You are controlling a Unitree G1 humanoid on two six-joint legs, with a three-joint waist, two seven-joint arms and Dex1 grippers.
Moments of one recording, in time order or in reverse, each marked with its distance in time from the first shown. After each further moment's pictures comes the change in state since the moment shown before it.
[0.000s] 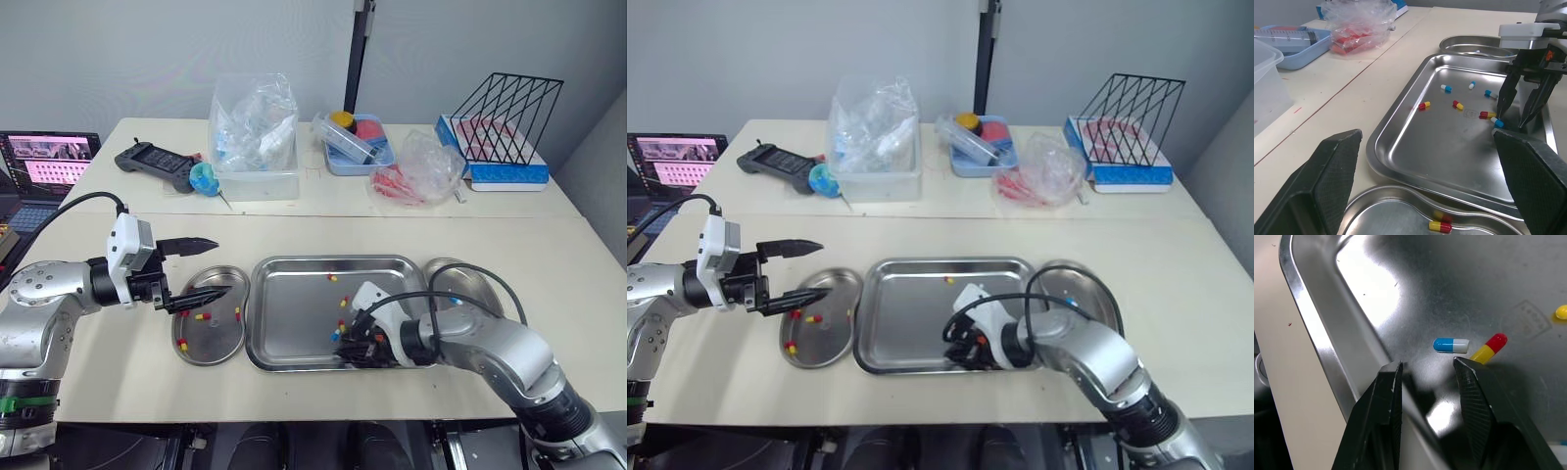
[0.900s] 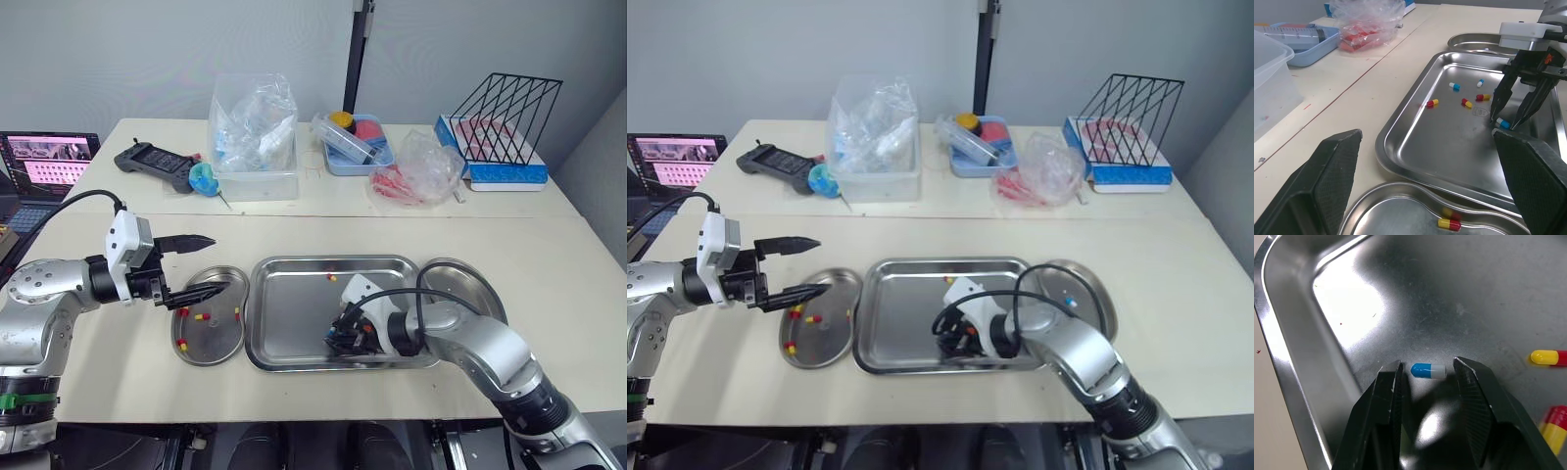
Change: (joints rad) left arm -0.019 0.000 0.000 0.023 0.015 -0.001 0.010; right arm -0.035 0.052 0.053 0.065 -0.109 -0.089 0.007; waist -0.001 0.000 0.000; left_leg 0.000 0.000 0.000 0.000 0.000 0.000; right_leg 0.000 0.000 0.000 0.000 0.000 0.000
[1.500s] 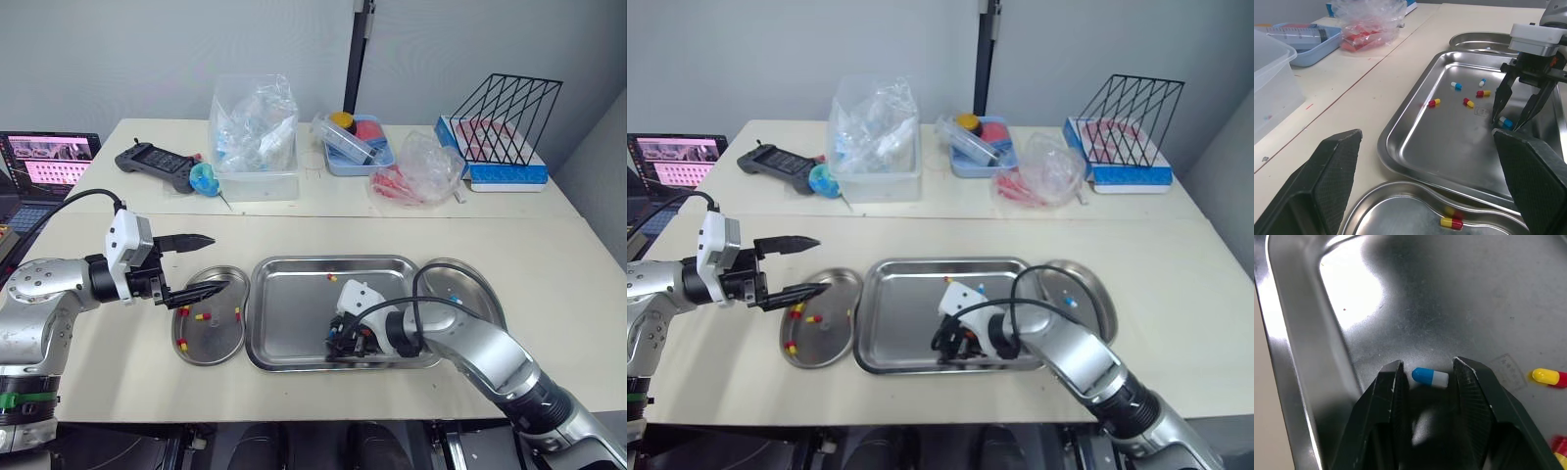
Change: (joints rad) left arm -0.001 0.000 0.000 0.002 0.010 -0.002 0.001; right arm -0.013 -0.065 0.102 0.017 -0.120 -0.163 0.080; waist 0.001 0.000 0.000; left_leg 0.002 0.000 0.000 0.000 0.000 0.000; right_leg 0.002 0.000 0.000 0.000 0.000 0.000
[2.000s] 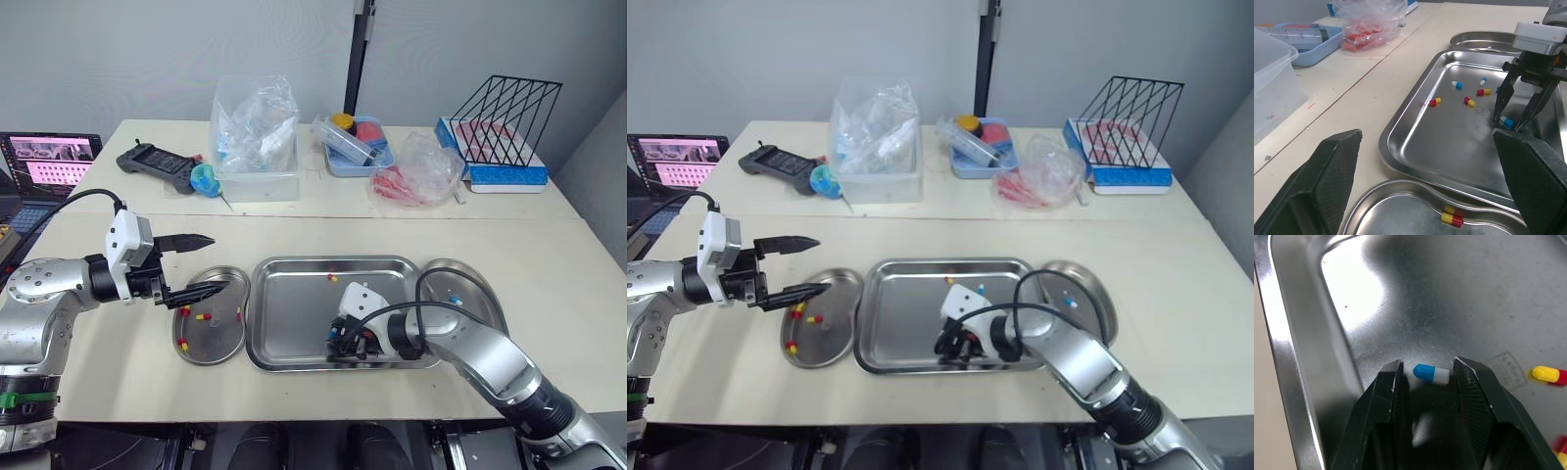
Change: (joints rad) left arm -0.001 0.000 0.000 0.000 0.003 -0.001 0.000; right arm 0.030 0.005 -0.015 0.003 -0.014 -0.022 0.006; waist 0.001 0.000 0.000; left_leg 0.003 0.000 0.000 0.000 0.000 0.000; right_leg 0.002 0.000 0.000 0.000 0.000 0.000
